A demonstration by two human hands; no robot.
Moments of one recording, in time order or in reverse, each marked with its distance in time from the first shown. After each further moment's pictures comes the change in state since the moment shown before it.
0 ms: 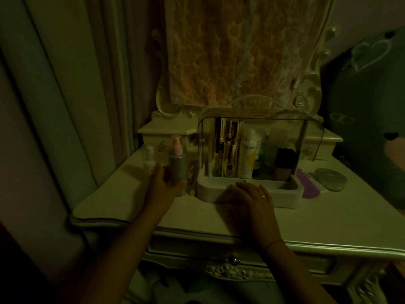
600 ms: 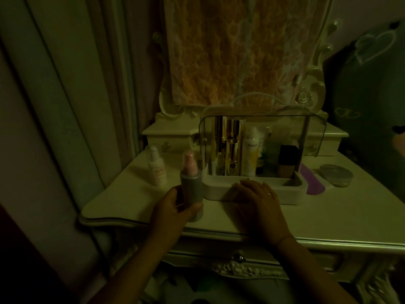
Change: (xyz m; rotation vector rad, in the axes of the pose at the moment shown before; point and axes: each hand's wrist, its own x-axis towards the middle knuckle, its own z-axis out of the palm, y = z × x) left_hand -0.072 0.006 -0.001 -0.089 -0.081 0.008; right_hand -0.003 0.007 -0.007 0.058 -0.011 -0.049
